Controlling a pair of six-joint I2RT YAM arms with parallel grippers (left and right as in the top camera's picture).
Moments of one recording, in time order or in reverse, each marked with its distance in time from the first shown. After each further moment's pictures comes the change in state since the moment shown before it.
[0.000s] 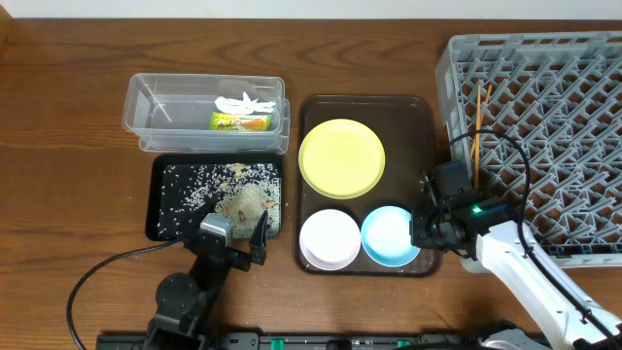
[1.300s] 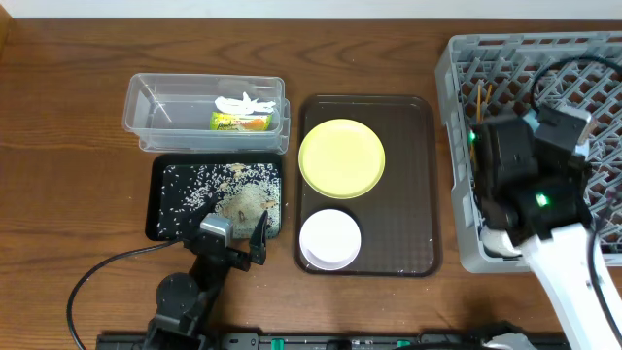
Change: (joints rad) left arm 0.000 0.000 0.000 0.000 0.000 0.000; right arm -0.087 -0.087 0.433 -0.244 1.223 0.026
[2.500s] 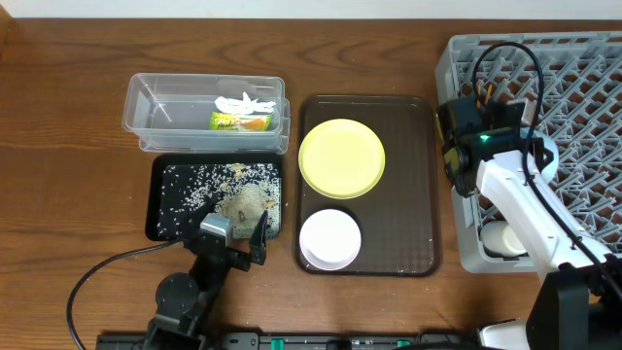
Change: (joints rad) left arm 0.000 0.000 0.000 0.000 0.000 0.000; right arm -0.034 0.375 -0.017 0.093 0.063 -0.189
